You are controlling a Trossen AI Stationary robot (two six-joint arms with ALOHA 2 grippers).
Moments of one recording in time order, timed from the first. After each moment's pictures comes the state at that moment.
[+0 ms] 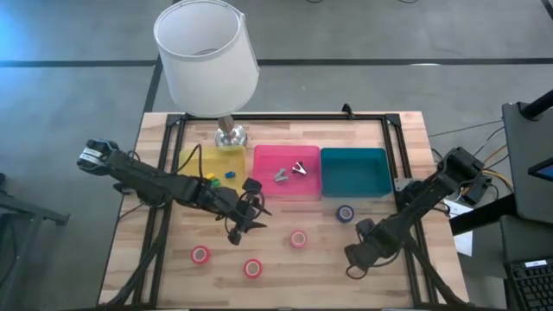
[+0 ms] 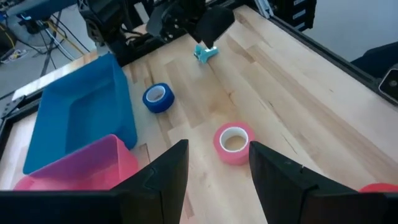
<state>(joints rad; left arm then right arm) -0.30 1.32 0.92 -0.06 -0.10 0.29 0.74 1.57 0.89 -0.85 -0.18 2.04</state>
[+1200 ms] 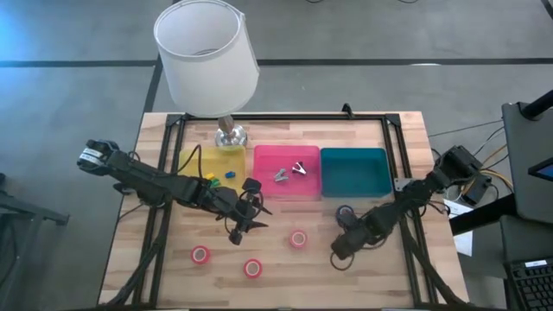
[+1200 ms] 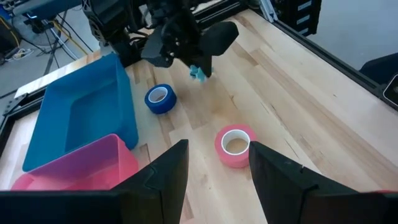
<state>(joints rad) -0.29 1.32 0.90 -0.02 -0.11 0.26 0.57 1.56 0.83 -0.65 0.00 1.56</state>
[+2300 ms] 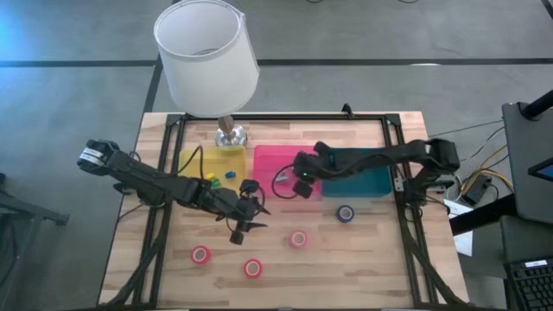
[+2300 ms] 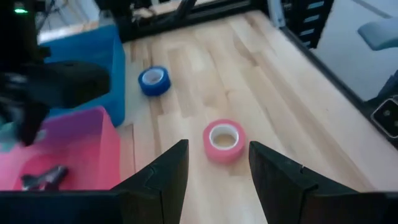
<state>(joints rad) -0.30 1.32 0.87 -0.02 -0.12 0.07 -0.04 1.68 1.22 -0.63 0.38 0.35</state>
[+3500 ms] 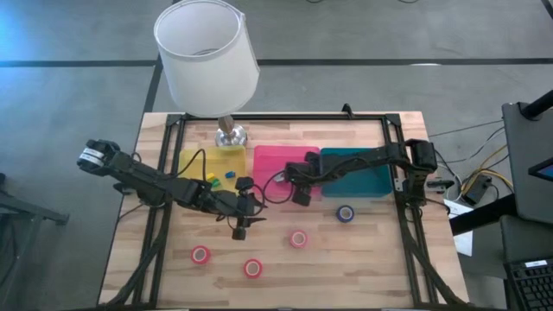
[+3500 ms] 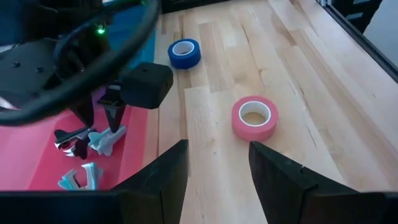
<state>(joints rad) -0.30 1.32 0.80 0.01 -0.24 0.01 -0.06 1.87 1.24 -0.62 0.24 0.23</state>
